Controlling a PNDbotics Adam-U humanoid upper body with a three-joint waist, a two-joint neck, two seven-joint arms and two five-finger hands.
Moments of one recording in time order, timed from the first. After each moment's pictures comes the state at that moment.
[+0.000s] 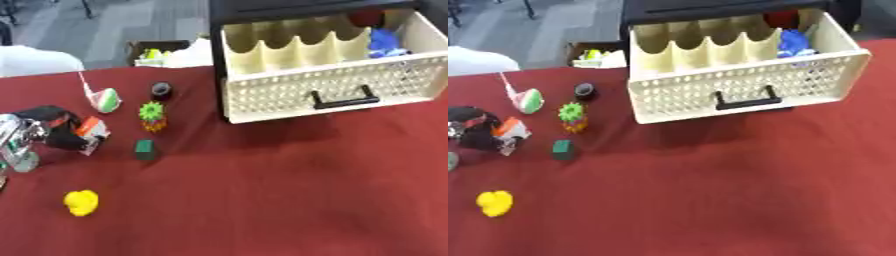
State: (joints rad) left arm -0.98 0.59 -0.29 -0.95 -0.97 0.15 -0.55; right arm -0.19 -0.70 -0.12 -1.99 -0.15 -0.49 -0.53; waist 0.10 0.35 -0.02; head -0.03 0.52
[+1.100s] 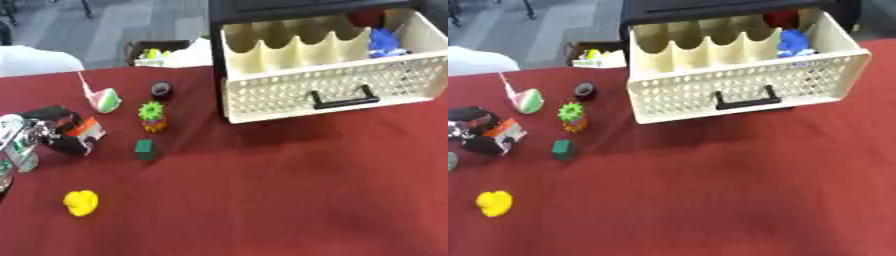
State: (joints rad) left arm -0.98 0.58 -0.29 -0.93 -0.93 0.15 -0.55; right arm -0.19 -0.70 -0.12 -1.99 -0.15 -0.47 -0.52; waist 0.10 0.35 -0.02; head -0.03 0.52
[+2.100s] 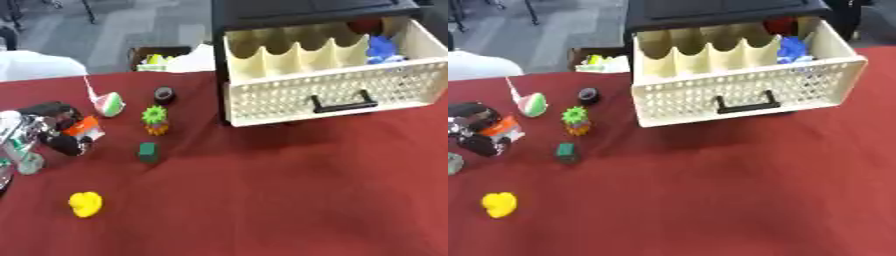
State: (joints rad) left arm -0.99 0.59 -0.29 -0.99 -0.88 0.17 -0.55; right arm -0.18 -0.70 -0.13 -1.99 -0.18 -0.47 -0.52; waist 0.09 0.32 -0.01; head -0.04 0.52
